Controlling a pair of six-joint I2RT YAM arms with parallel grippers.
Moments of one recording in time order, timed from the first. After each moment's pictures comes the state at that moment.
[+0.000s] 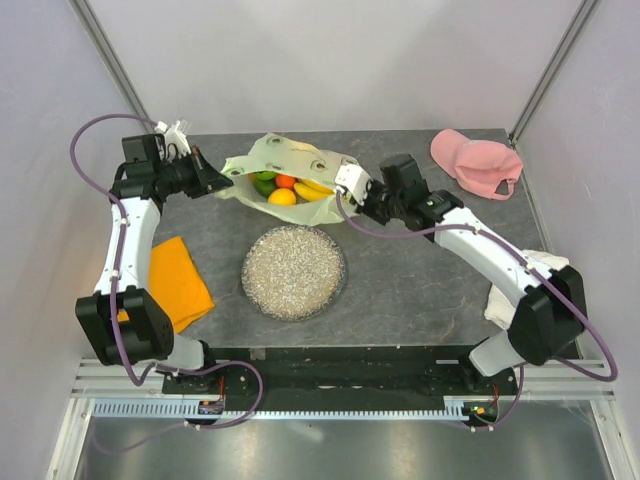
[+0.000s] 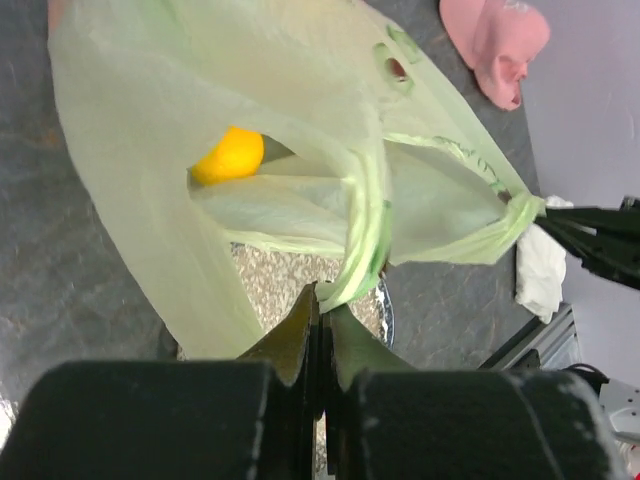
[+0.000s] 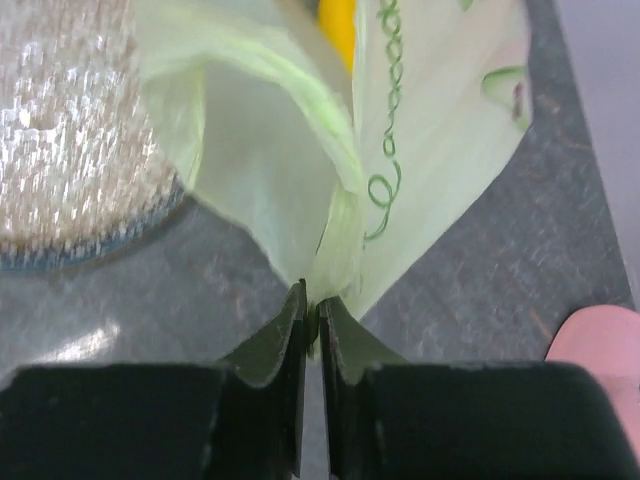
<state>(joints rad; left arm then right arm) 0.17 1.45 1.36 -0.57 0.75 -0.23 0.55 1.52 1.30 -0.42 -0.17 -0.63</state>
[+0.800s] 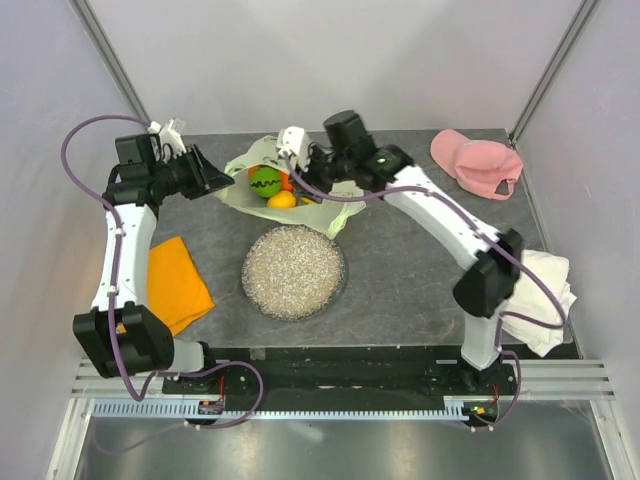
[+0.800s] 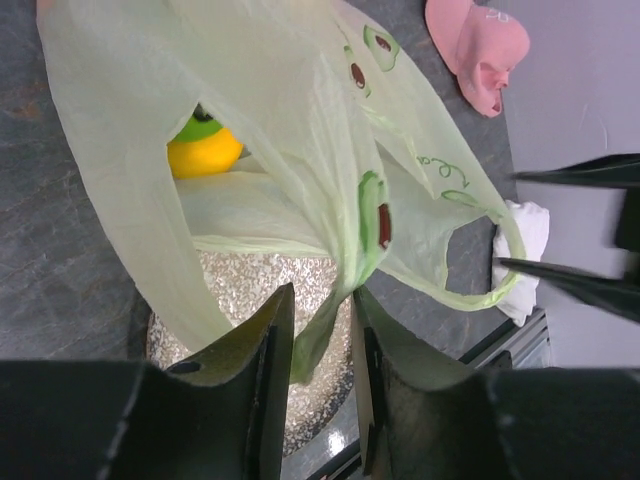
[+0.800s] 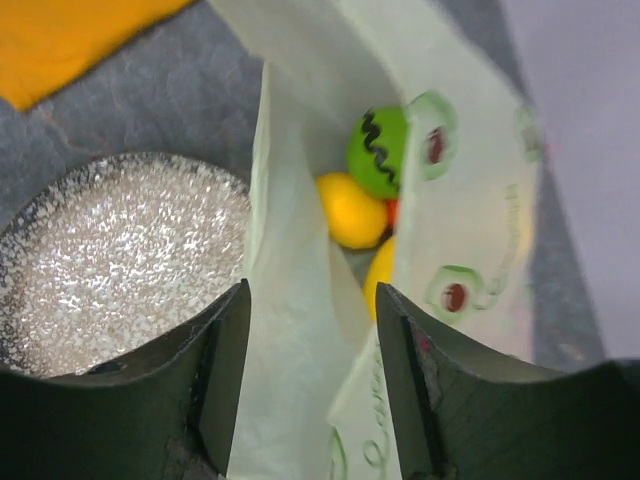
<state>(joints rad) 0.17 1.37 1.35 -0.63 0.74 -0.29 0.69 1.83 1.95 -0.63 -0.40 -0.54</state>
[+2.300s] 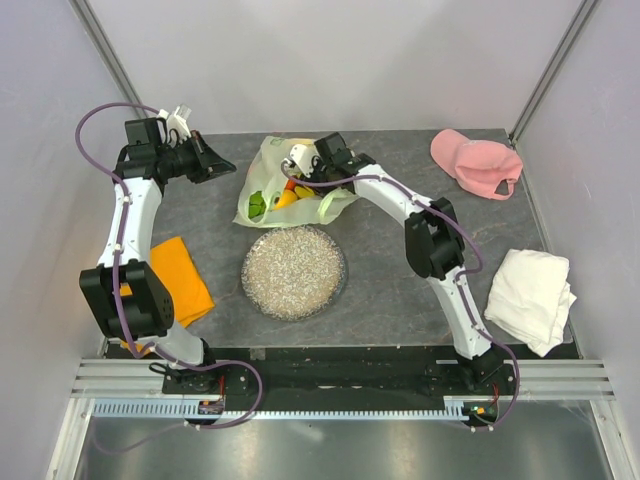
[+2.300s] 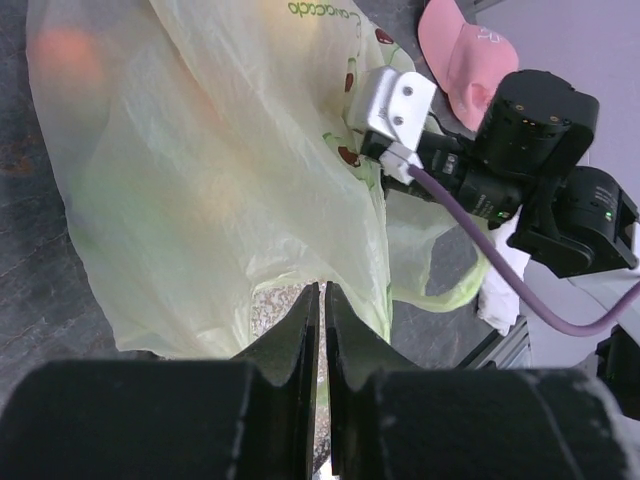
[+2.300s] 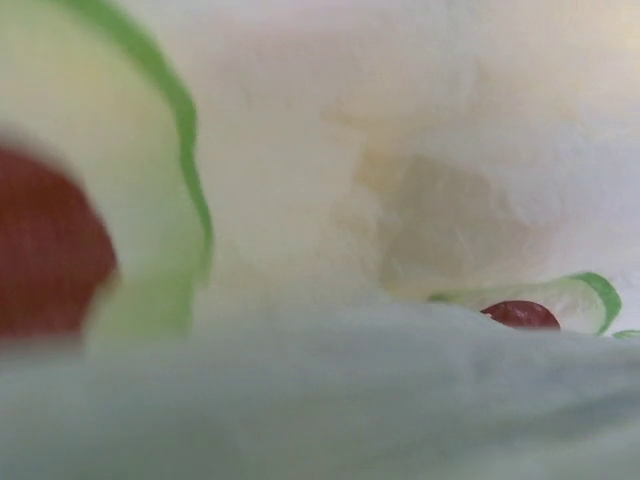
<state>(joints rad) 0.16 1.60 1.50 -0.57 0.79 -0.33 0.59 2.42 2.16 -0.54 -0.10 -0.58</state>
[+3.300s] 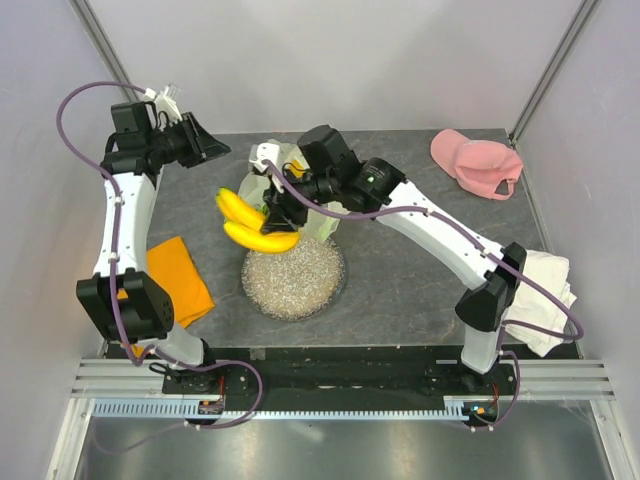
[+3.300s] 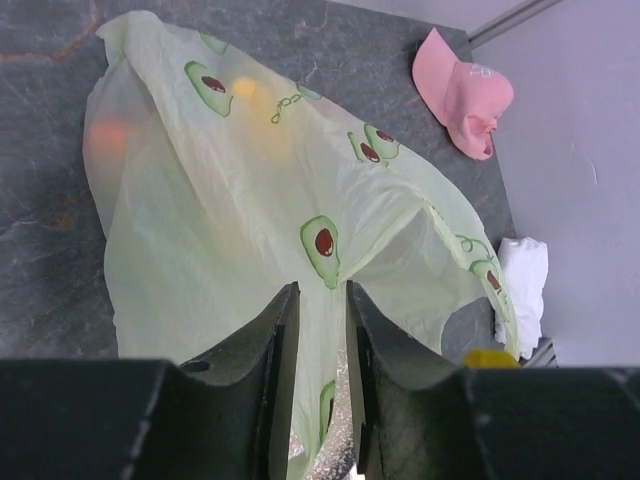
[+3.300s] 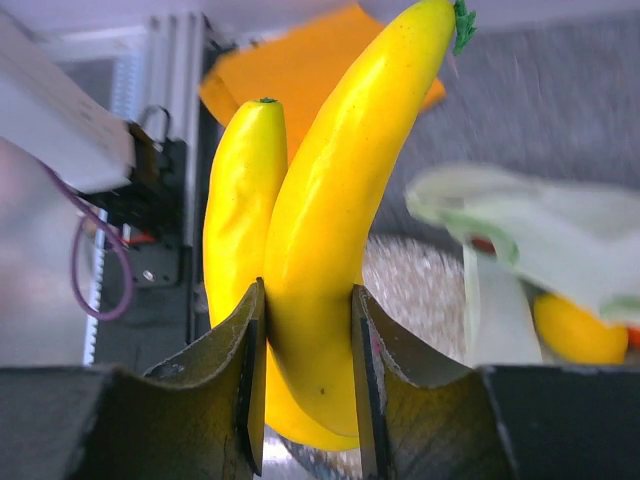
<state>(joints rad) 0.16 1.60 1.63 -0.60 0.75 -0.30 0.86 1.85 1.99 -0.73 -0.56 -0.22</state>
